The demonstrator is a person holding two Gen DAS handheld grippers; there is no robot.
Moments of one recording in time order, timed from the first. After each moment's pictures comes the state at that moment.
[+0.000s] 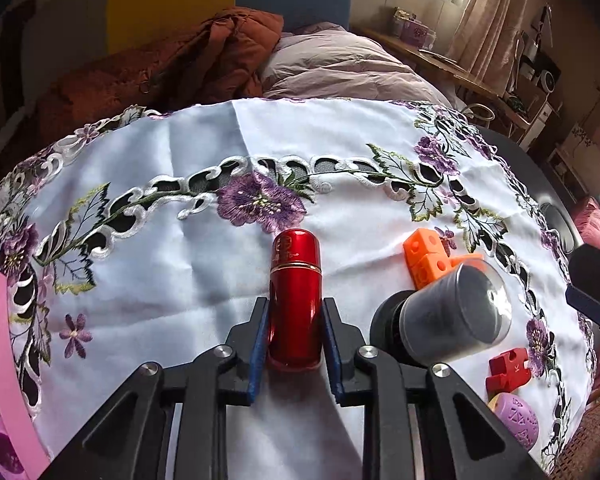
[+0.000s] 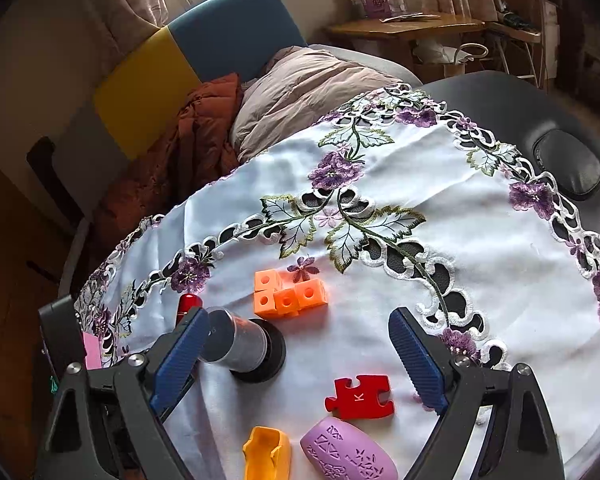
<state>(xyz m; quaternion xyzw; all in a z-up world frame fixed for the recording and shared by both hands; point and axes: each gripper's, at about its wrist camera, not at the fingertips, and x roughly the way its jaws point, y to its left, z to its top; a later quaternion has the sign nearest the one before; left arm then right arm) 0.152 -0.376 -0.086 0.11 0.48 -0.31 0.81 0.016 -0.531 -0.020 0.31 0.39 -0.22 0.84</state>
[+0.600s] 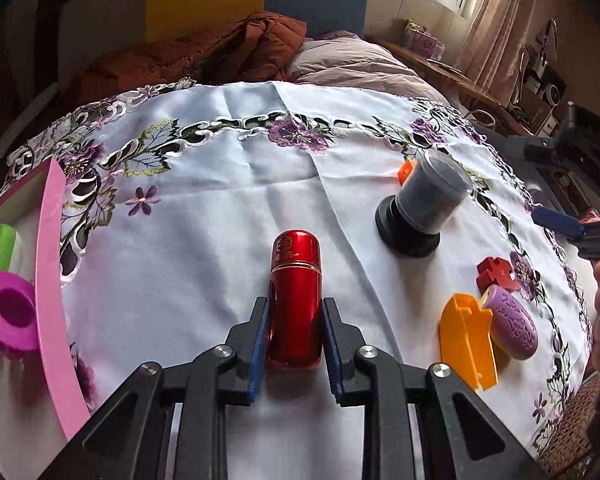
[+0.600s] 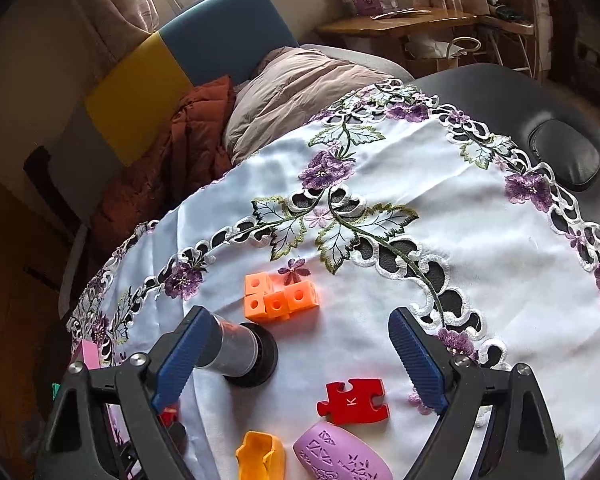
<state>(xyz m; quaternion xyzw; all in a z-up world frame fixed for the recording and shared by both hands) 0.083 -0.303 -0.083 0.09 0.47 -0.29 0.83 0.011 -0.538 -0.025 0.32 0.38 -0.23 0.84</state>
